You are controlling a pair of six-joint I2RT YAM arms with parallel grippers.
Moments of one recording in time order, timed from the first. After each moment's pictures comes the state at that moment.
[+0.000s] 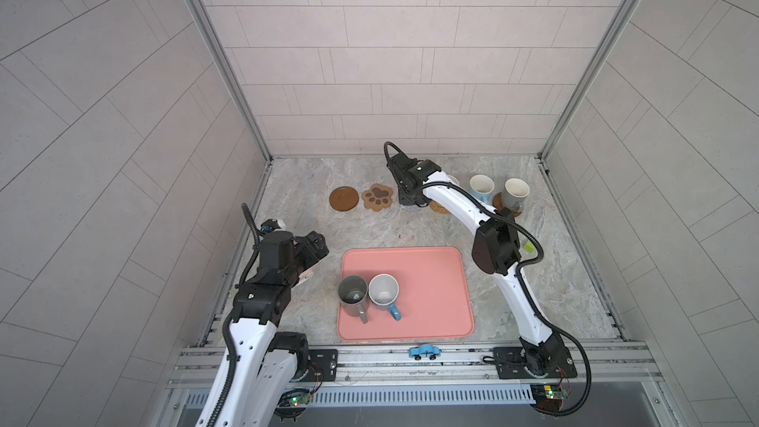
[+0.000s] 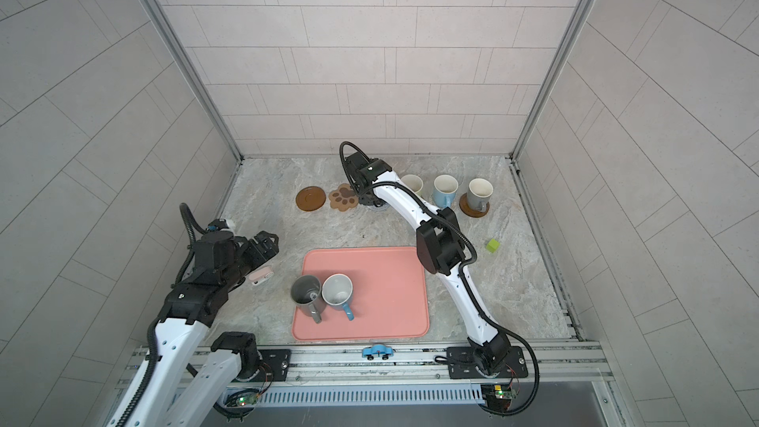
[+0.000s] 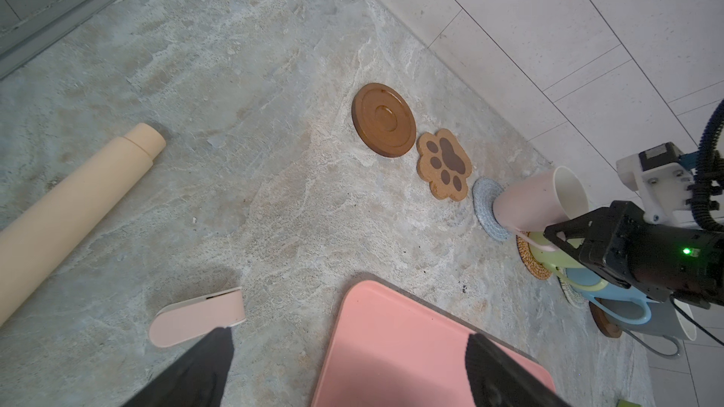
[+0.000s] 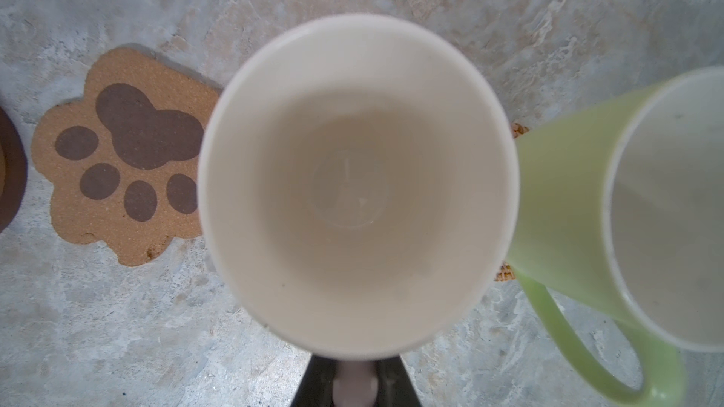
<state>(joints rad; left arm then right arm) -0.07 0.63 0.64 -0.65 -0.01 -0.65 0.59 2.40 2.33 -1.14 0.33 0.58</state>
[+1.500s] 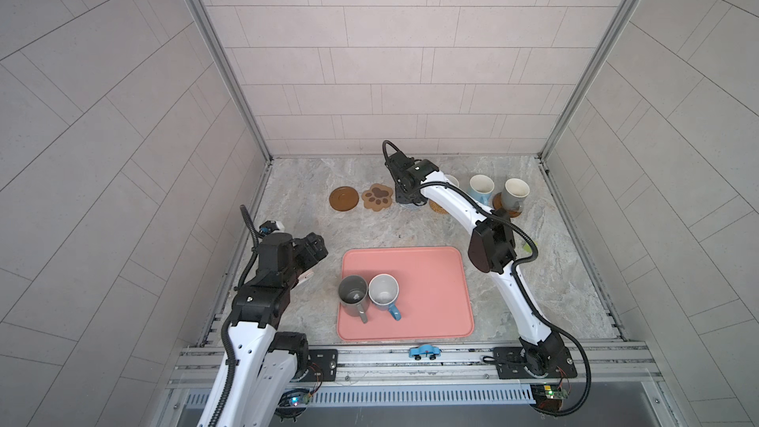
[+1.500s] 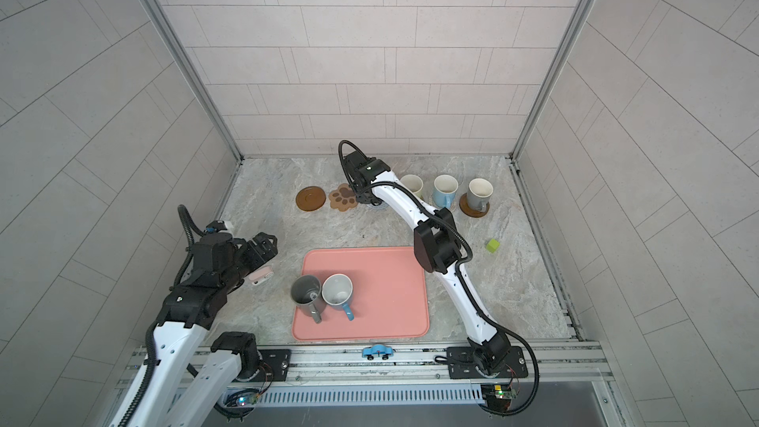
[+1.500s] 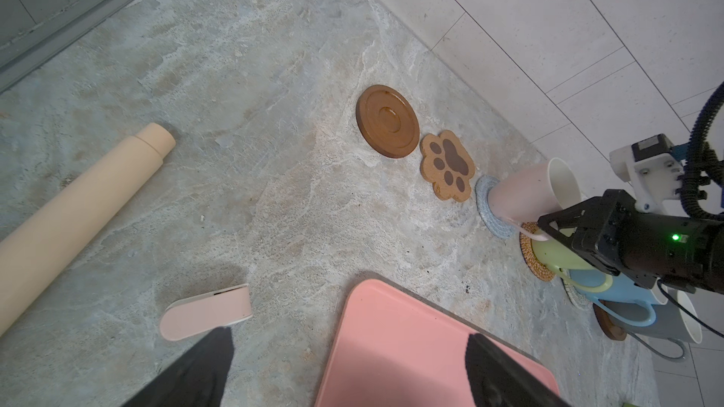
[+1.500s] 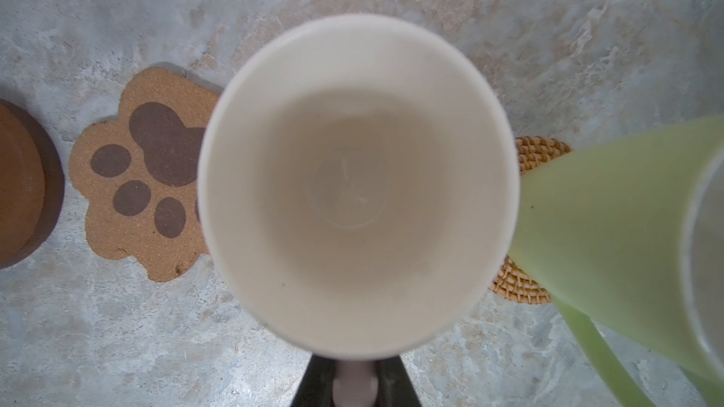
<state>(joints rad) -0.07 0.61 0.64 -0.67 -0.02 -0.65 0.59 2.45 2.40 -1.12 0.30 0.58</state>
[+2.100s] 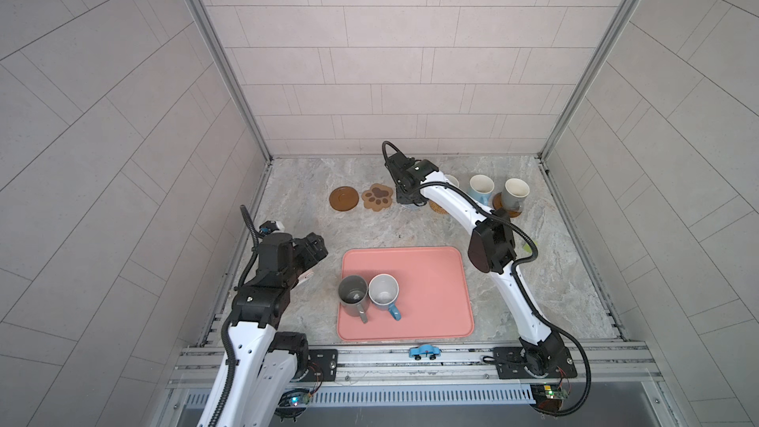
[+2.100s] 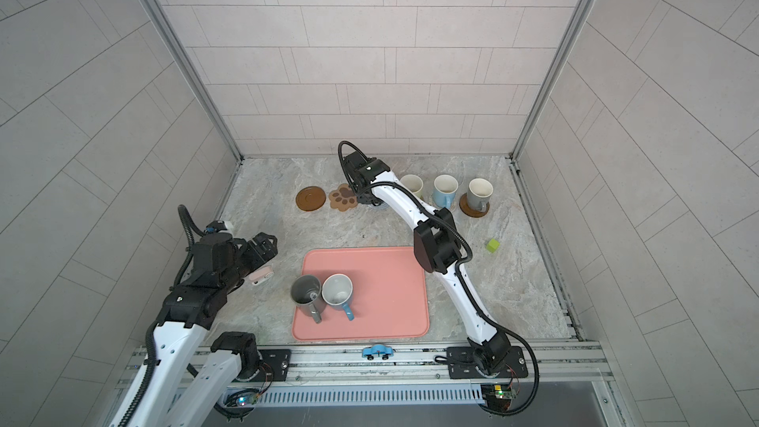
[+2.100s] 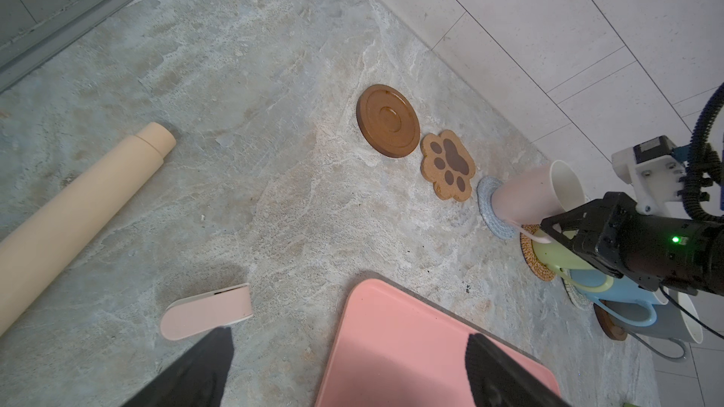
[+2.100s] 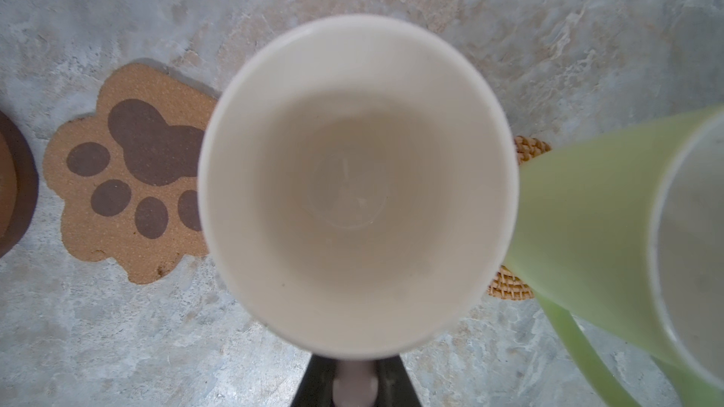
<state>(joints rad) -0.07 0.61 0.64 -0.67 -0.02 -0.65 0.60 2.45 2.40 -1.14 0.33 0.58</state>
